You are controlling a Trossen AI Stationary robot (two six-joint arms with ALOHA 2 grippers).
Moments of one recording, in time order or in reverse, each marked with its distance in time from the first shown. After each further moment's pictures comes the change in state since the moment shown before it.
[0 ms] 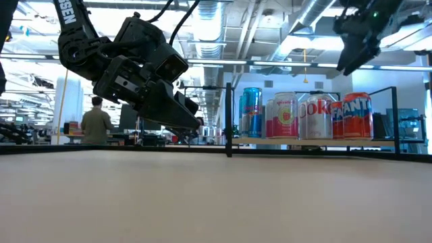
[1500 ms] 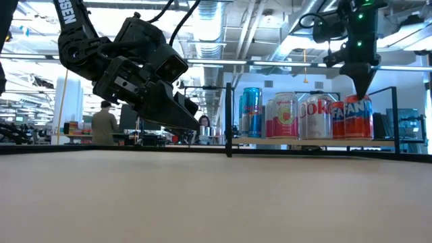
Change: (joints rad) left arm 0.000 0.000 0.000 -0.007 0.000 0.004; right arm 0.172 0.300 0.038 -0.304 0.421 0.155
